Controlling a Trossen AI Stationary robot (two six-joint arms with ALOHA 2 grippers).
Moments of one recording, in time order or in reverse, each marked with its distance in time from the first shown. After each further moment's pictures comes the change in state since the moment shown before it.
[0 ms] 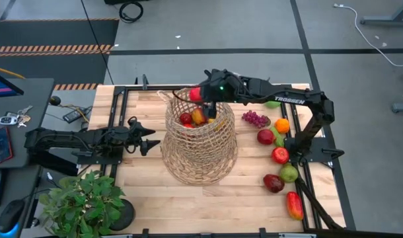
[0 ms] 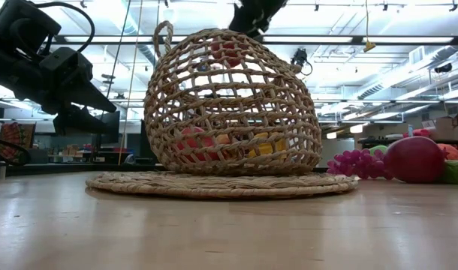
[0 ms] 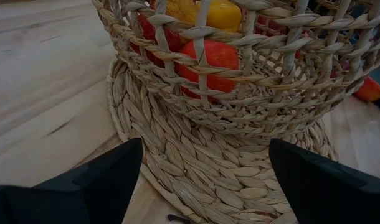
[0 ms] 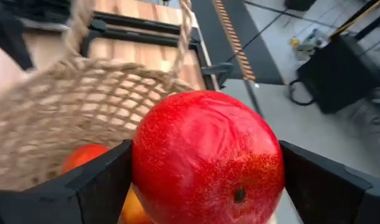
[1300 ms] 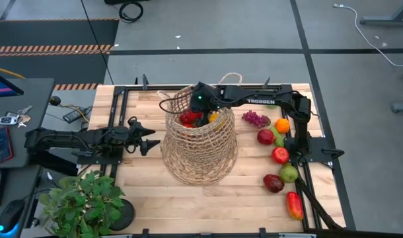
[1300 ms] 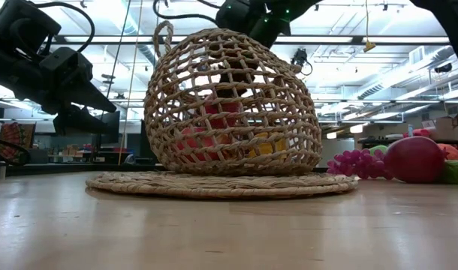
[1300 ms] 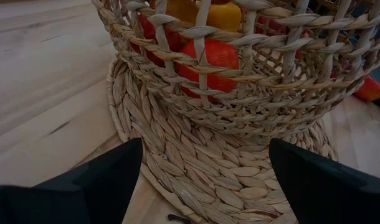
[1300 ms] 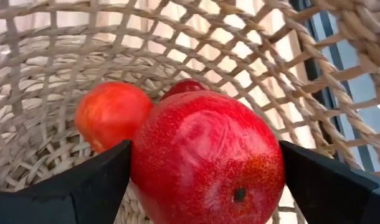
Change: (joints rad) left arm 0.000 0.000 0.000 0.000 0.000 0.000; right arm -0.054 0.262 0.005 -0.064 -0.214 0.075
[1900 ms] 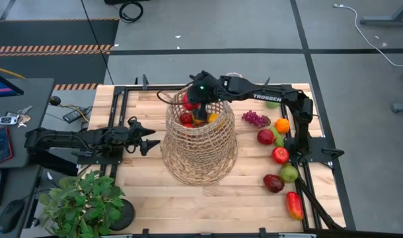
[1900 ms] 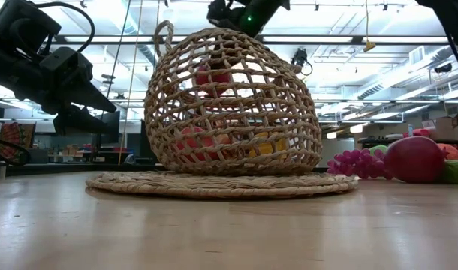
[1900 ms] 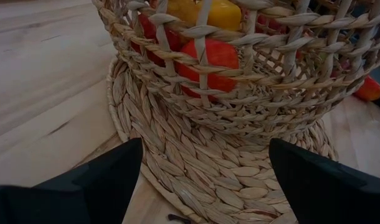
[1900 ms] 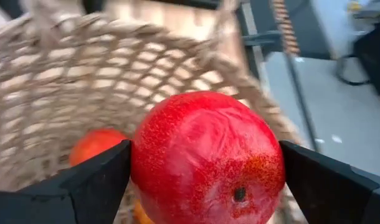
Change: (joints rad) left arm 0.000 0.000 0.000 0.000 0.000 0.000; right arm 0.010 -0.020 0.186 -0.060 0.075 -0.072
